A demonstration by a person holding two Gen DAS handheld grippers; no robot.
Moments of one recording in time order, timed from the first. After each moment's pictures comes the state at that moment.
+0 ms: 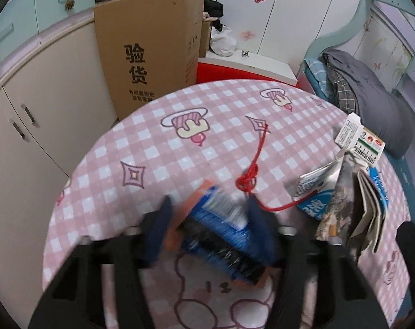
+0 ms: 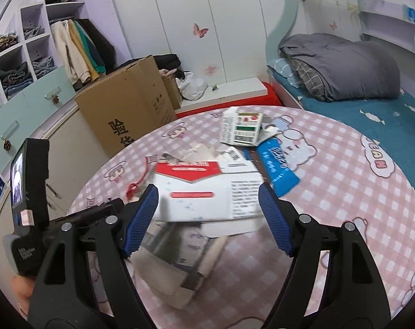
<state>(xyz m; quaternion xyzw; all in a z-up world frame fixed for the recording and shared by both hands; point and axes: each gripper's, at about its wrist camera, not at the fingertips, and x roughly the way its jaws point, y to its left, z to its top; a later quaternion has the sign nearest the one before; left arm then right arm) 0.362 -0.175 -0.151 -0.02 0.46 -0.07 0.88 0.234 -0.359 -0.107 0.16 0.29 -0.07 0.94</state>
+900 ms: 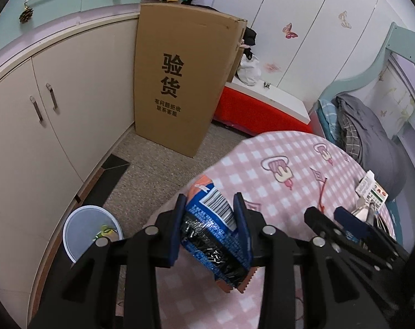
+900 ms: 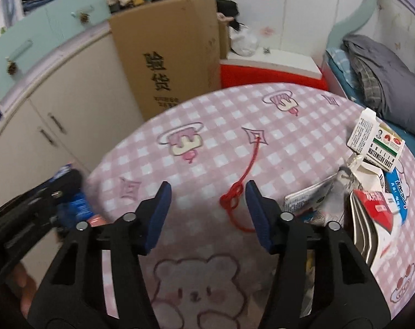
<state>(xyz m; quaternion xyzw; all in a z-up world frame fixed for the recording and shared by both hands) 0.372 -0.043 -0.133 -0.12 0.42 -0.05 0.90 0.363 -0.234 -0.137 0.04 0.43 0.01 0.90</state>
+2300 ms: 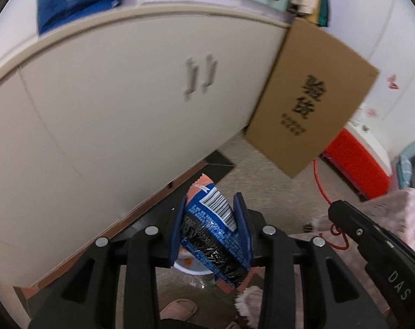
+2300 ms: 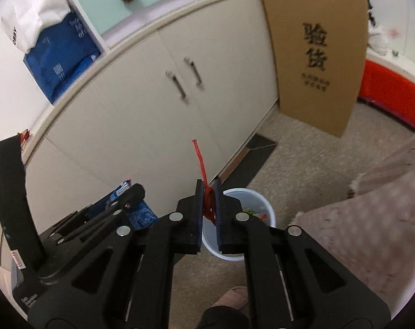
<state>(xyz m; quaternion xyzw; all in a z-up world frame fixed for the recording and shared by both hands) 0.316 0.247 -0.201 -0.18 0.42 0.19 0.87 0.366 0.084 -0.186 0.04 0.45 0.28 0.85</state>
